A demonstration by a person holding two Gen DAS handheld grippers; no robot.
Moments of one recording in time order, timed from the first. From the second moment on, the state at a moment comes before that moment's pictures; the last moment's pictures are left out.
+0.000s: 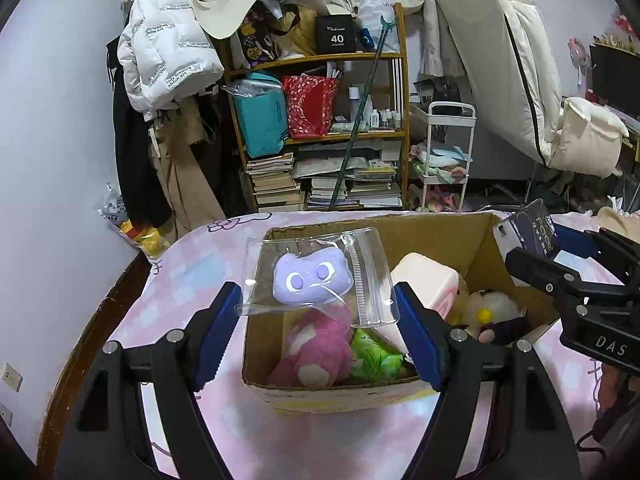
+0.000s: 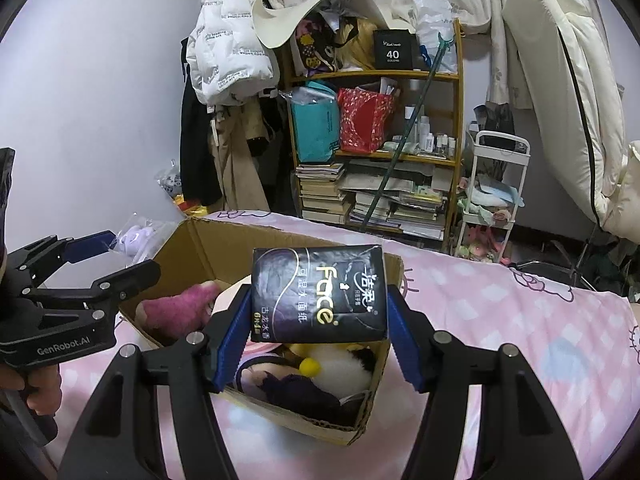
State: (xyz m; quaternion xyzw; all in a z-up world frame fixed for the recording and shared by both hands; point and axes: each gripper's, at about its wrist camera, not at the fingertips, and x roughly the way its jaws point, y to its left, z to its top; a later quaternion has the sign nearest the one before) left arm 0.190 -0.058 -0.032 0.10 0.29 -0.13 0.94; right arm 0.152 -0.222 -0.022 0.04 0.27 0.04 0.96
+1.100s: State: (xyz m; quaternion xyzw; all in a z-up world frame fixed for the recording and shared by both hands) left arm 0.090 0.000 0.043 0.04 0.23 -0.08 0.97; right arm 0.076 -0.210 0.044 0.02 0.21 0.03 0.98
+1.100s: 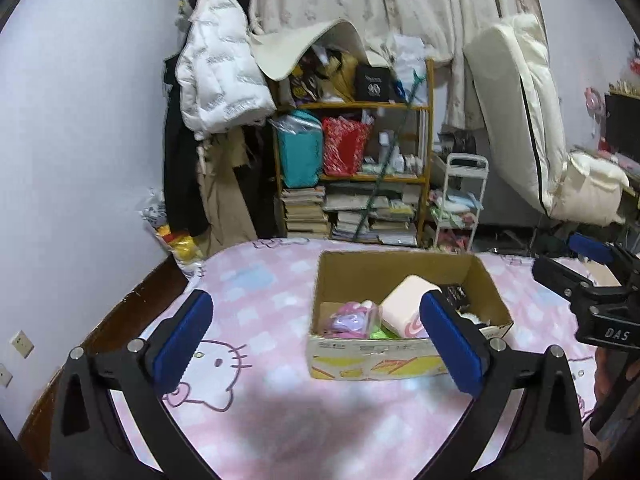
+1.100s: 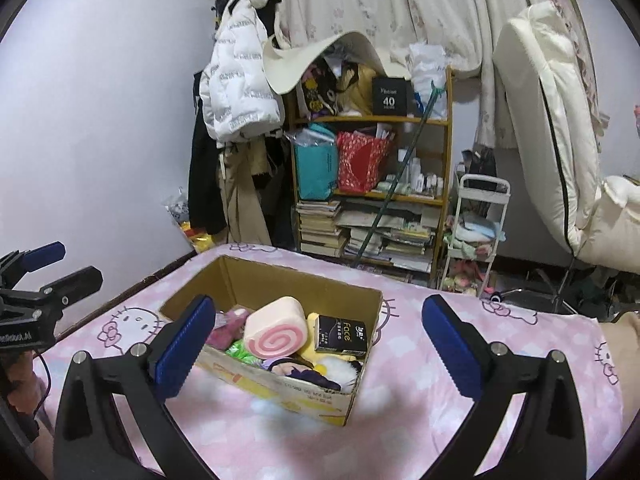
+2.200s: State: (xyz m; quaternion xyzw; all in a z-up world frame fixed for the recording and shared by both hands) left arm 0.002 0.016 0.026 0.07 0.15 -0.04 0.99; right arm -0.012 -0.218 0.033 0.04 0.14 0.02 0.99
